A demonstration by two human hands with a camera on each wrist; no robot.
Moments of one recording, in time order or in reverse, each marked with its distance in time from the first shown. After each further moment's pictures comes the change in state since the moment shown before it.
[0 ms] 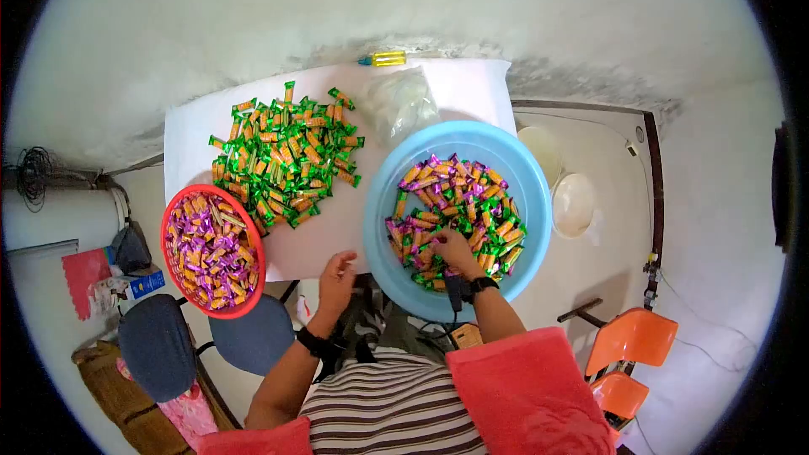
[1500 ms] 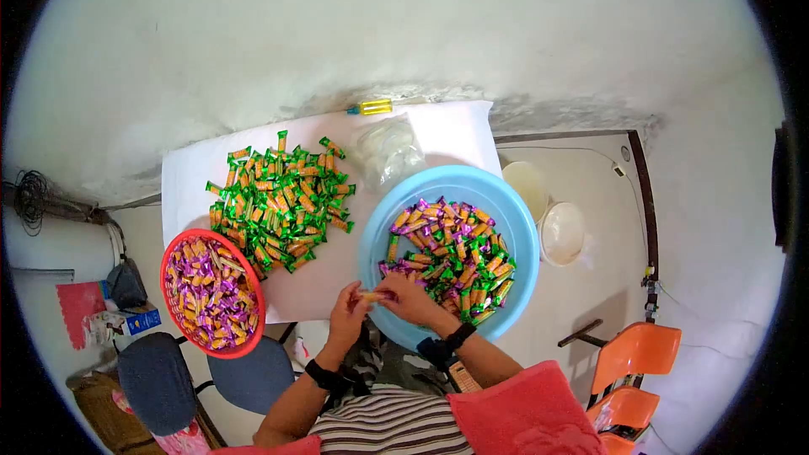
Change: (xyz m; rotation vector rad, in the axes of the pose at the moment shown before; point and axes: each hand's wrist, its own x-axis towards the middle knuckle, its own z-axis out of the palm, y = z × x) left_hand 0.004 0.049 0.022 -0.338 -0.021 0.002; right_hand -0.025 -0.096 0.026 0.043 0.048 -0.635
